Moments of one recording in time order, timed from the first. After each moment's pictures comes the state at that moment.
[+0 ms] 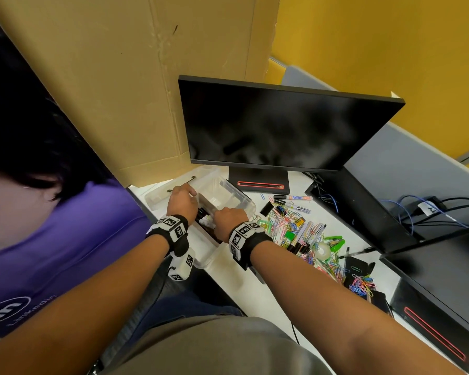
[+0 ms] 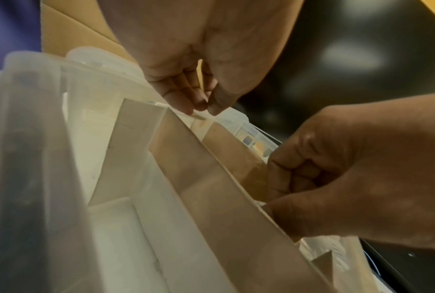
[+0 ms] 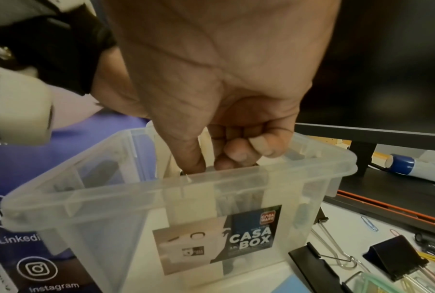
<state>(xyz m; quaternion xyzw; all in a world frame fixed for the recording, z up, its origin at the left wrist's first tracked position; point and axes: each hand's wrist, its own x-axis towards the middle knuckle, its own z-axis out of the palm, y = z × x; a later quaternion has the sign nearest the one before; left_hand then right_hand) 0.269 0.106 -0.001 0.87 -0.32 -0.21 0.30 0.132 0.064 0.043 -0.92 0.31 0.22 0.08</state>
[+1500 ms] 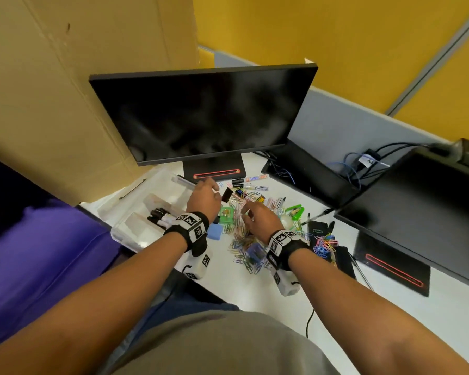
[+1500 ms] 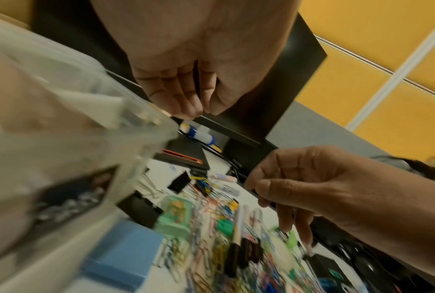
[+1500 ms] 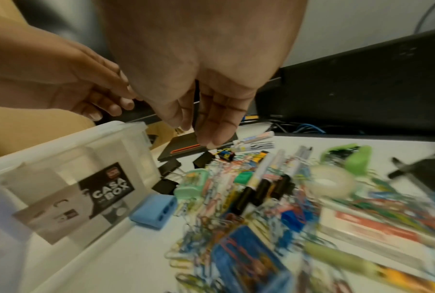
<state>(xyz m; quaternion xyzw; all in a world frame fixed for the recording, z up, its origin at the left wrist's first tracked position) 0.119 0.045 0.019 0.80 -0.49 -0.23 0.27 -0.067 0.021 0.001 -0.83 0.49 -0.05 0.26</state>
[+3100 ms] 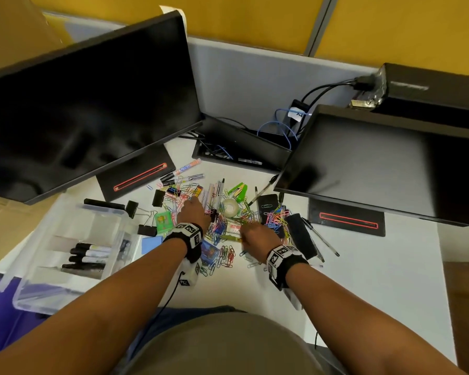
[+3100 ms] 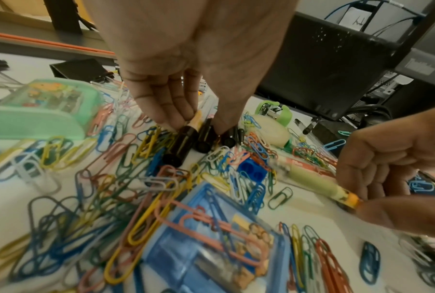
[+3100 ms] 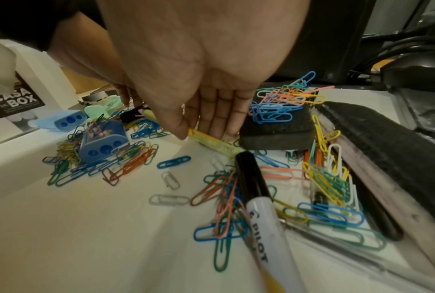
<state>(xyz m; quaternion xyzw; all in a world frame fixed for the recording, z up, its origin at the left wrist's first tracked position) -0.017 -0.022 -0.083 0.76 -0.57 -0.29 -0.07 -0.221 0.035 -0.074 -0.81 0.53 0.07 0.25</state>
